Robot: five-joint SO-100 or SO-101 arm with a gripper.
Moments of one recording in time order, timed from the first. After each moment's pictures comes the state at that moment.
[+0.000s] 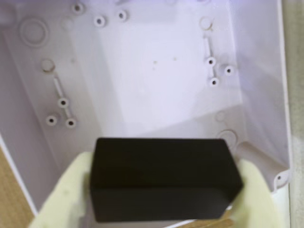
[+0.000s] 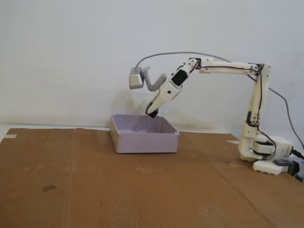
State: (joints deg) arm 24.3 86.4 90.5 47.7 -3.6
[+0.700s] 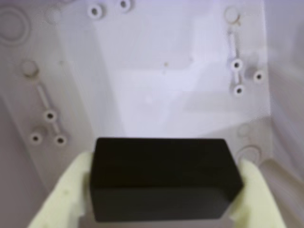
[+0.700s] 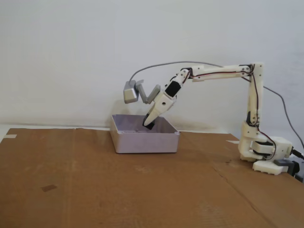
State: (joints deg) arm 24.5 76.9 90.5 42.2 -3.6
